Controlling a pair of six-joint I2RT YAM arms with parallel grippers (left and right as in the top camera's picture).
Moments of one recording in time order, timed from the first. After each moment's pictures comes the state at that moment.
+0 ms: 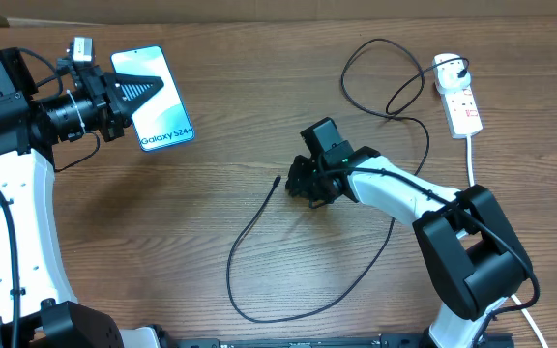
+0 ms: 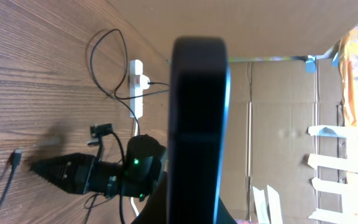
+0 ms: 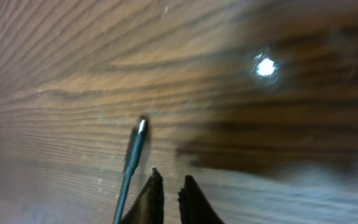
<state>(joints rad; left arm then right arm) 0.34 1.54 1.47 -0.79 1.26 -0.62 0.53 1.90 1.11 -0.36 -0.30 0.89</state>
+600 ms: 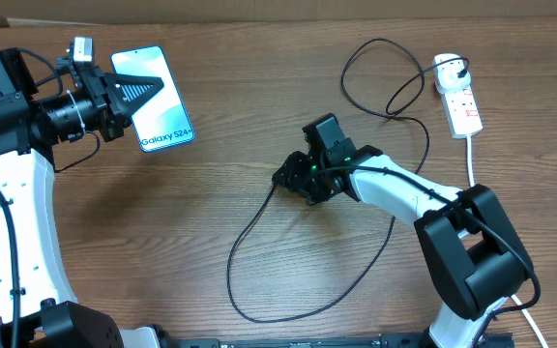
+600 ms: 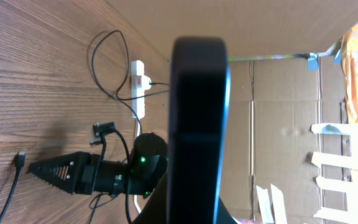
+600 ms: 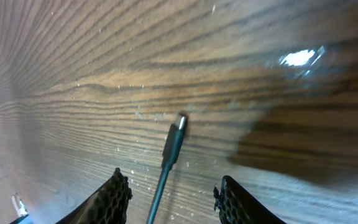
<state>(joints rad) 0.34 1.54 1.47 -0.79 1.26 -0.60 0.53 1.90 1.11 -0.30 -0.40 0.90</state>
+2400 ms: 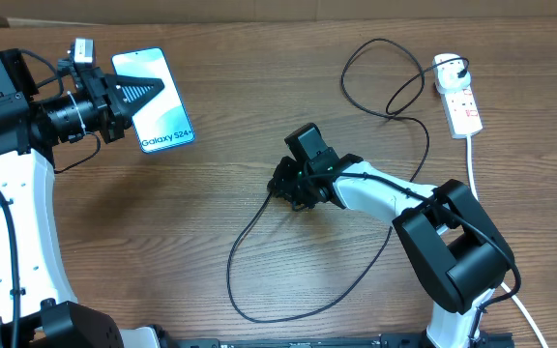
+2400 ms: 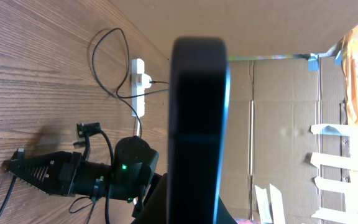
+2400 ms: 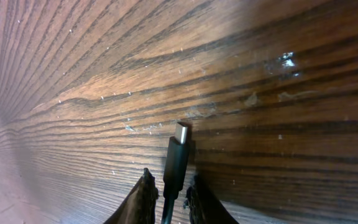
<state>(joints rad) 0.34 1.54 1.47 -0.81 1.26 -0.60 0.60 1.96 1.11 -0.22 -0.32 1.09</state>
